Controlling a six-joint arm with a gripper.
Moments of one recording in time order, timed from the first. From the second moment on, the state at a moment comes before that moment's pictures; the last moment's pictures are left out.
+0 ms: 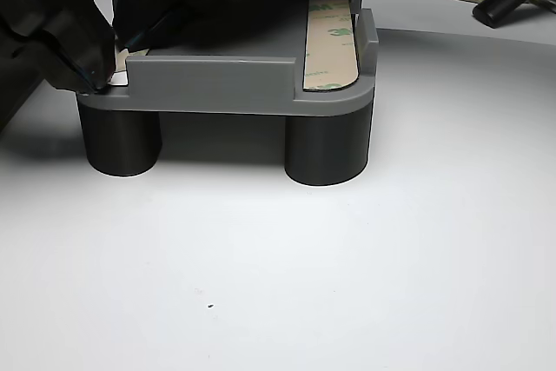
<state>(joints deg) 33.8 121.4 142.2 39.7 29.4 -62.1</state>
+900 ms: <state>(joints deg) 33.8 122.1 143.3 39.5 29.6 -60.2</state>
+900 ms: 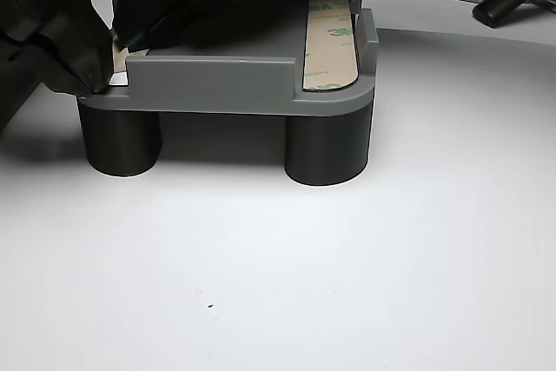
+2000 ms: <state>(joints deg) 33.3 128.8 127.9 65.8 35.2 -53.0</state>
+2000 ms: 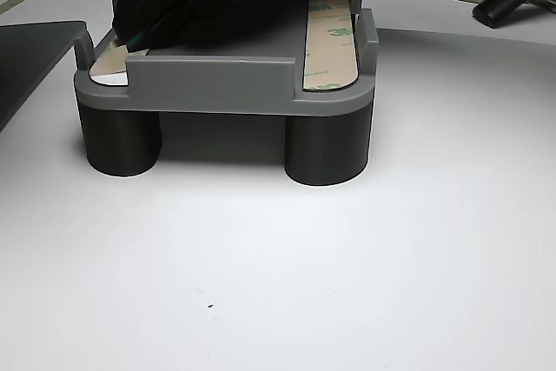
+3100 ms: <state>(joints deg) -10.9 168.0 152.8 55.5 -12.1 -0.2</state>
